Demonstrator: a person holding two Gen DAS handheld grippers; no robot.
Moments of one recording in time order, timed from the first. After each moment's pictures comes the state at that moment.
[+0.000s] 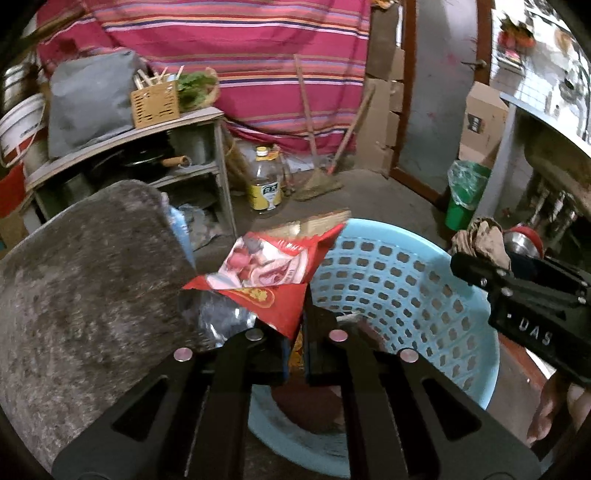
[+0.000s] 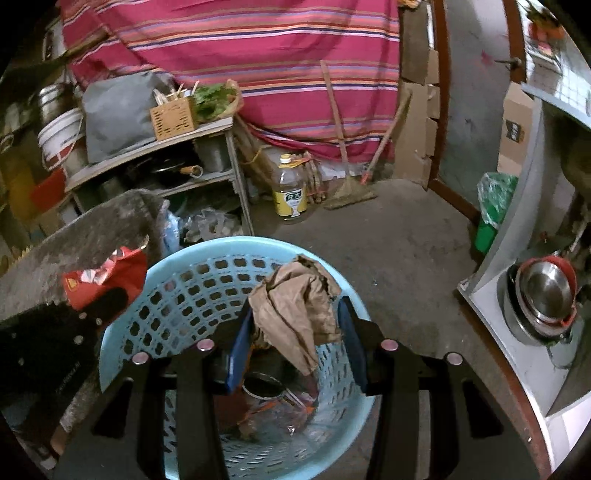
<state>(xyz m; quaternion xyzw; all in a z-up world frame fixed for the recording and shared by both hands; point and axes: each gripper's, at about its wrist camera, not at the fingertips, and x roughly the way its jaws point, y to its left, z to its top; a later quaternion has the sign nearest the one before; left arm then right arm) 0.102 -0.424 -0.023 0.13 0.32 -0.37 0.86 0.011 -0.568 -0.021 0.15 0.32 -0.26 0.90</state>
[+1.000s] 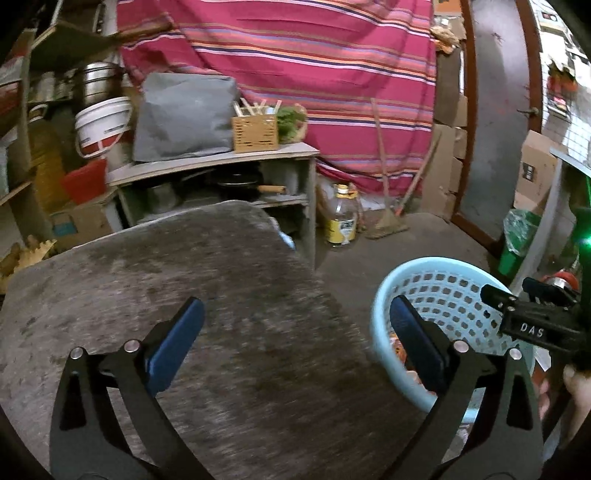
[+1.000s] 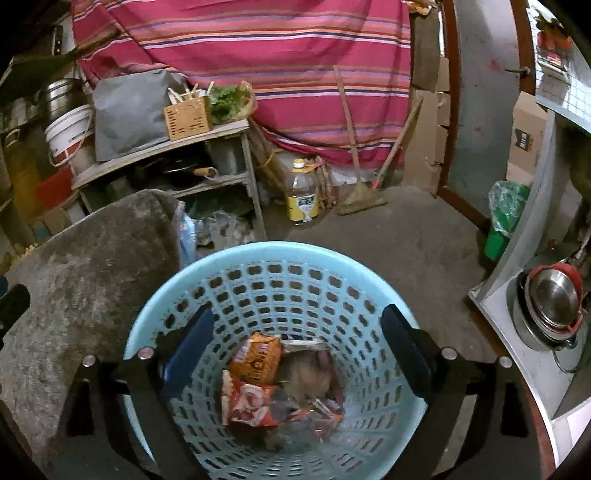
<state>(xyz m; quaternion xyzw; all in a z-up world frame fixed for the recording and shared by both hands) 0.120 -0.290 0.022 0.08 0.26 -0.25 0.93 0.041 -0.528 -0.020 0.13 0.31 -0.24 0.91</state>
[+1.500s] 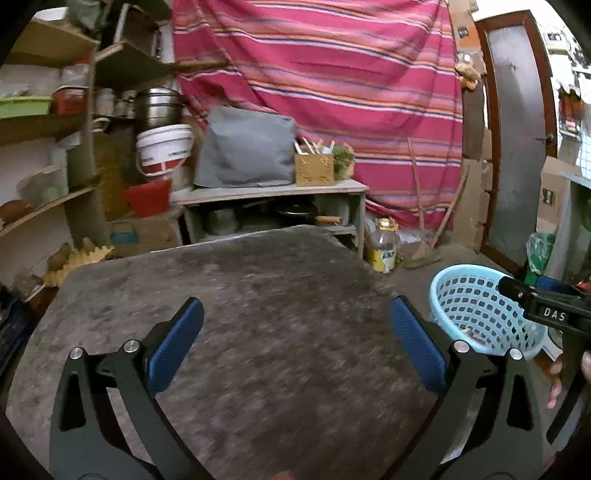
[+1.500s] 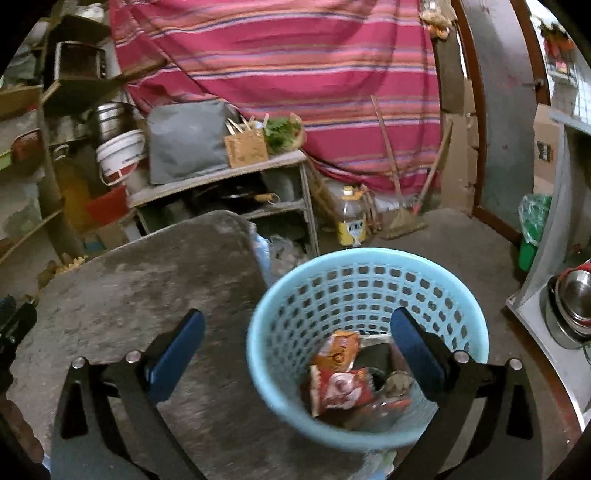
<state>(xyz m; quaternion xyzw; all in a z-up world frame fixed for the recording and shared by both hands) 0.058 -0.155 0.039 0.06 0.18 -0.19 0.96 0.001 -0.412 0.008 0.13 0.23 -0.19 0.95</state>
